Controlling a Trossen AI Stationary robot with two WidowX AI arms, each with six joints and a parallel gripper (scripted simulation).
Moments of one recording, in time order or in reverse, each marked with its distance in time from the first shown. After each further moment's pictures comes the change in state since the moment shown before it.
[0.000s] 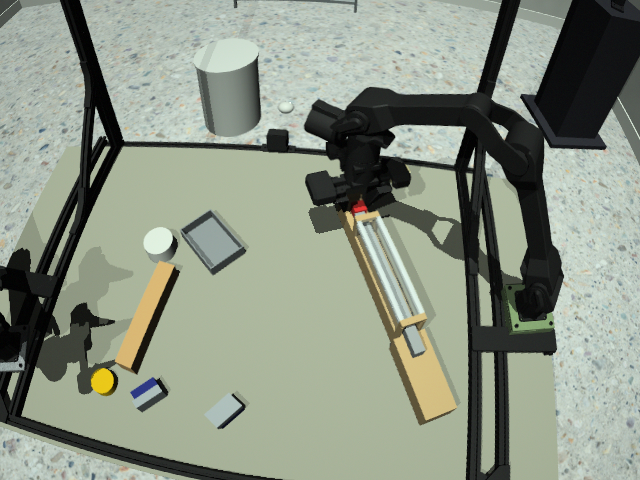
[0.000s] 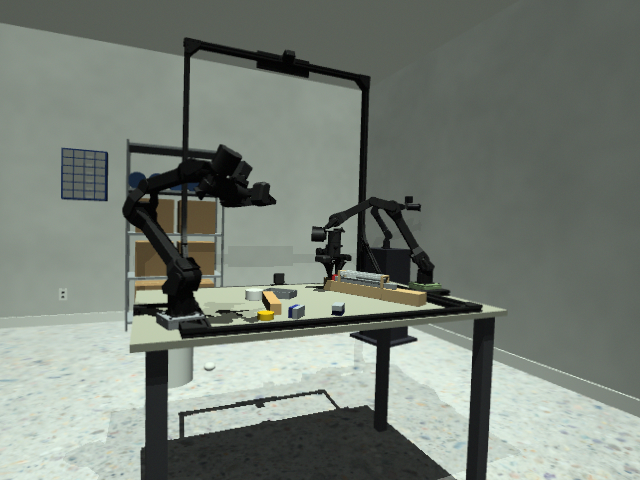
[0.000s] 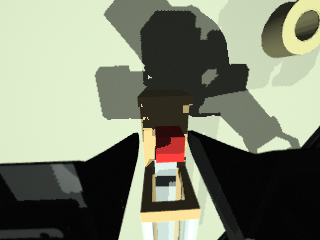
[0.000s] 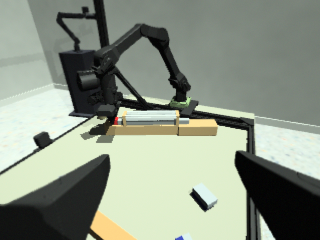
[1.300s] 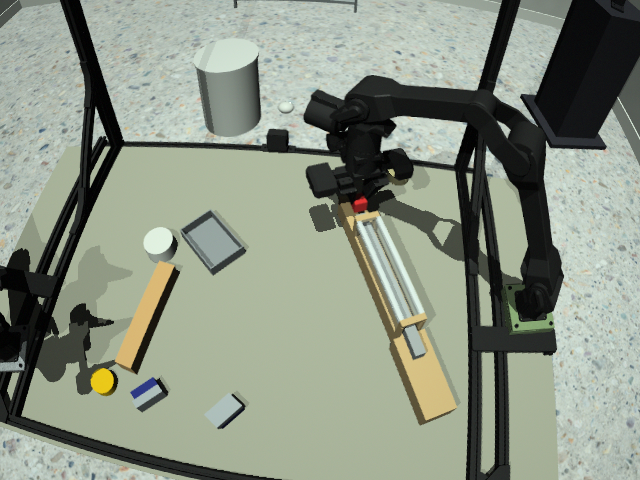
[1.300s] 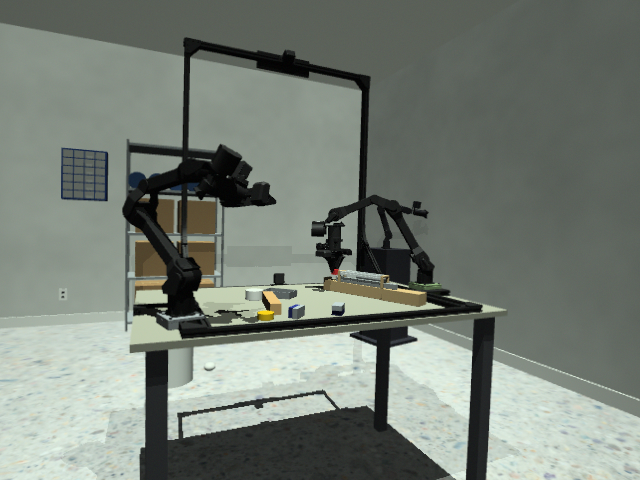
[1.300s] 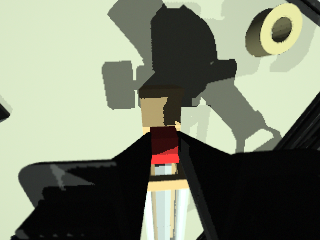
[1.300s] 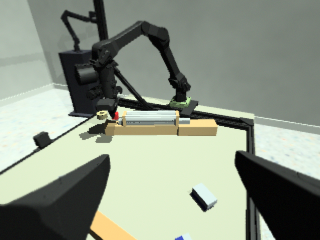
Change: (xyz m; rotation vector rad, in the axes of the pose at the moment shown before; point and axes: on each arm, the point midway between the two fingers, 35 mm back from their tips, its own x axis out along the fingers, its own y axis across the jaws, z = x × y) left arm -0.024 -0.001 -0.003 -0.002 0.018 -0.015; right arm 0.000 0.000 0.000 -0.001 0.000 -0.001
